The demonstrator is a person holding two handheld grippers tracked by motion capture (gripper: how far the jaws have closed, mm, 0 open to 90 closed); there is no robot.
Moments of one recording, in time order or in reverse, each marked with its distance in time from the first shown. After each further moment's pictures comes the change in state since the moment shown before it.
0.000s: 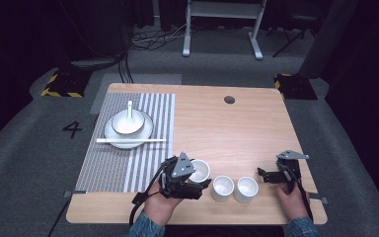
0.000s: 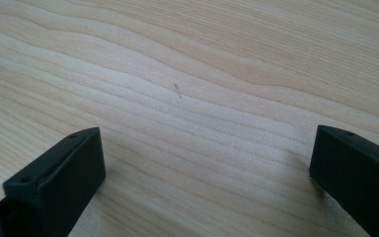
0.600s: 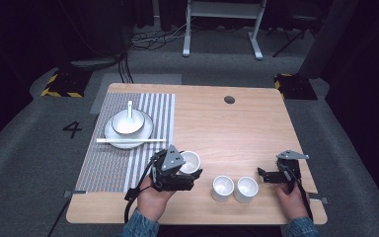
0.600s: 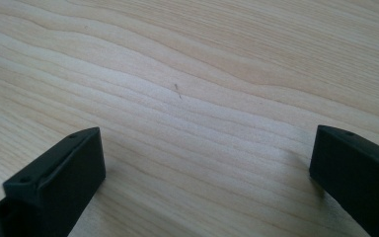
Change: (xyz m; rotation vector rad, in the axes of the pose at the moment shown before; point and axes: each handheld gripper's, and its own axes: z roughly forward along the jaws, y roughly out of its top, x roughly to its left) left arm 0.022 -0.002 -0.016 -0.025 0.096 -0.043; right arm 0.000 0.000 0.000 0.000 0.000 0.002
